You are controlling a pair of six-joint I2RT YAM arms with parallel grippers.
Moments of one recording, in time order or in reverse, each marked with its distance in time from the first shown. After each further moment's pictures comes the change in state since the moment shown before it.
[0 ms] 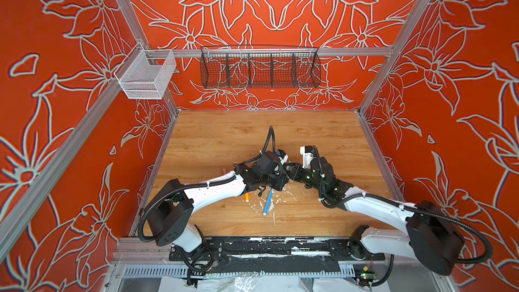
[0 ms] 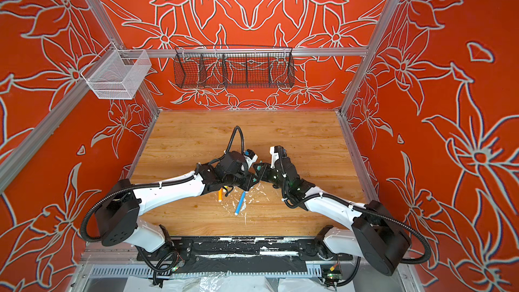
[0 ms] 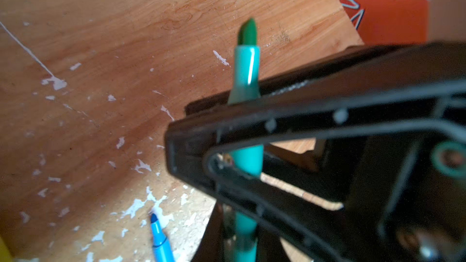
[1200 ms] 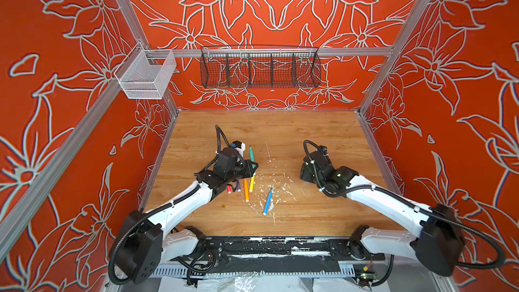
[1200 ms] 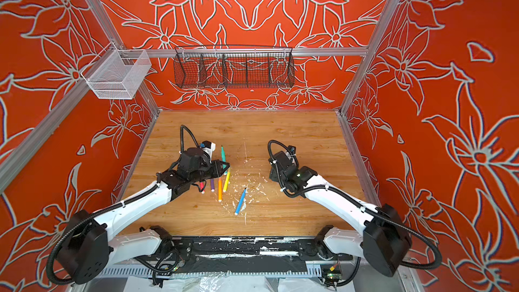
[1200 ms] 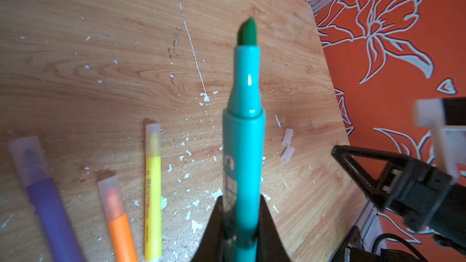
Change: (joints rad) left arm 0.359 -0.352 -0.299 0.127 0.065 -0.232; right arm -0.001 0.034 0.290 -0.905 0.477 -0.080
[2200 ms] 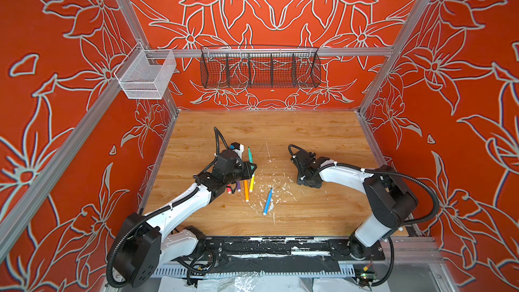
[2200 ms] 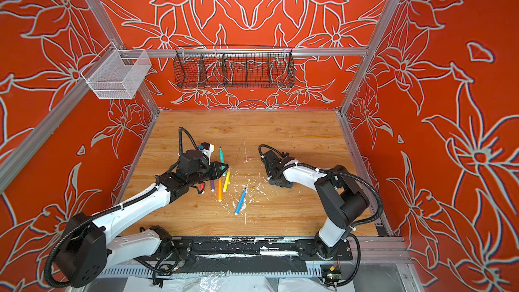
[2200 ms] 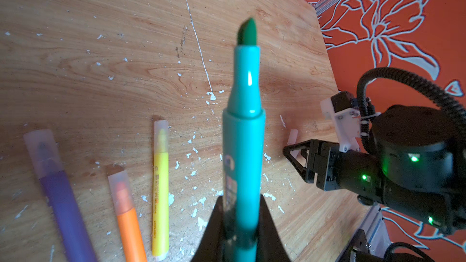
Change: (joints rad) left arm 0.000 -0.003 -0.023 0.008 -0.015 0.000; right arm -0.079 0.397 0.107 -0.040 -0.066 -0.008
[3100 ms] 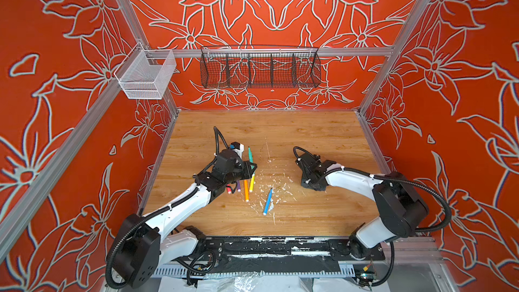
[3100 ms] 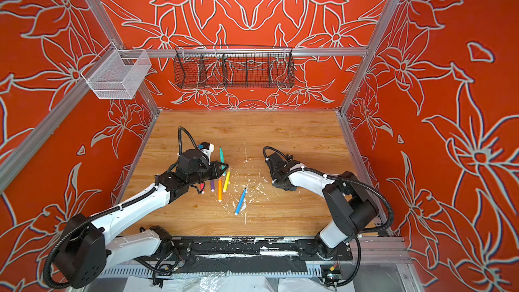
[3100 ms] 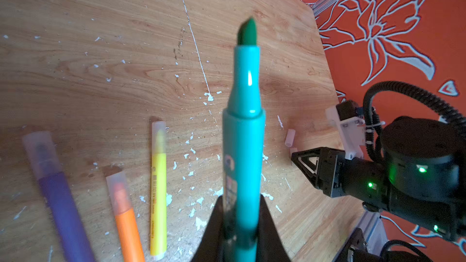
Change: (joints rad) left arm 0.000 -0.007 0.007 -0.009 0.003 0.001; right arm -0.026 -0.093 -0.083 0.004 -0.021 0.008
